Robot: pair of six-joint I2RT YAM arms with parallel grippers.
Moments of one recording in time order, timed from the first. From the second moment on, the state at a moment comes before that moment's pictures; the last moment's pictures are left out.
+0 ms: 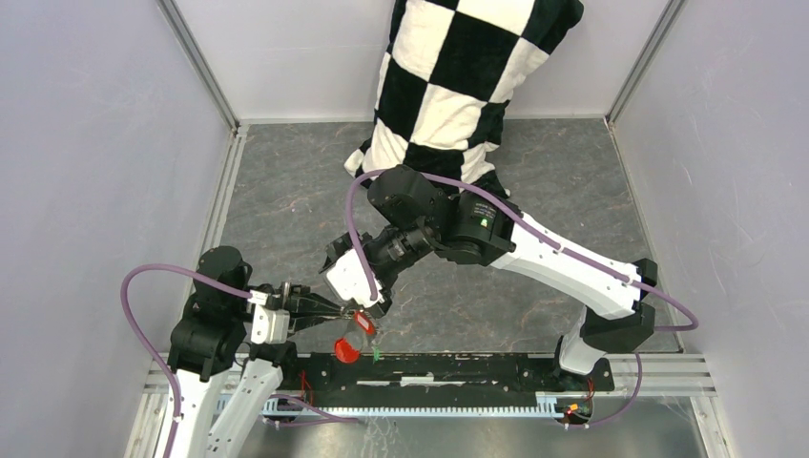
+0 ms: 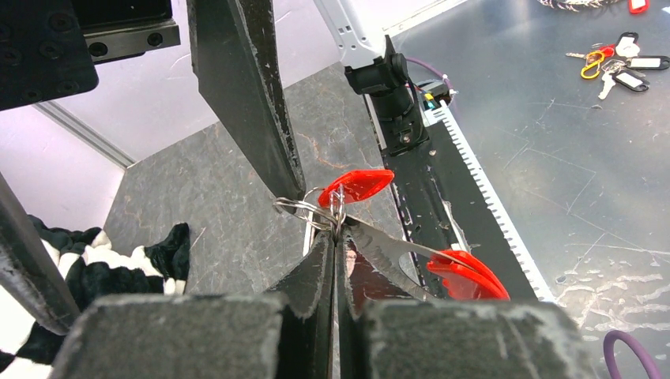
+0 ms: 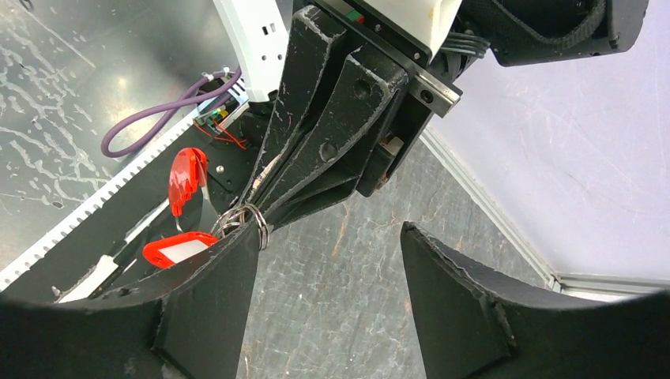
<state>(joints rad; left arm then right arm) -0.24 0.42 0.85 -0.77 1.45 0.78 1.24 1.67 2.02 -0.92 -0.66 -0.94</state>
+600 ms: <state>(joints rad) -0.24 0.42 0.85 -0.77 1.45 0.78 1.20 1.70 2.06 -0.90 -0.71 -0.81</state>
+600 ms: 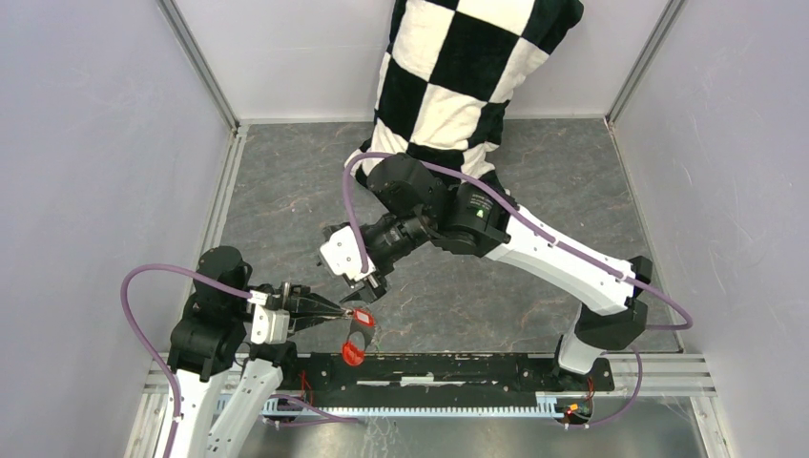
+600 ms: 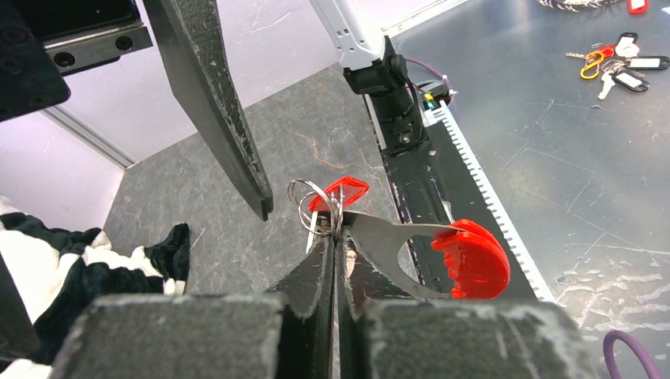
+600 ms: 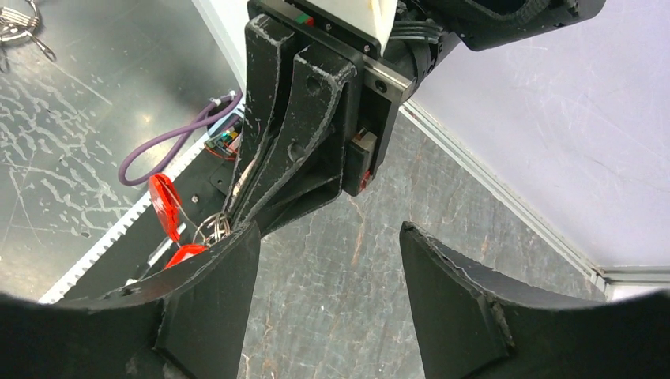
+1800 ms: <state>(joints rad) -0.24 0.53 0.90 -0.77 1.45 0.72 1.29 1.21 1.34 -0.34 -0.46 -0.24</state>
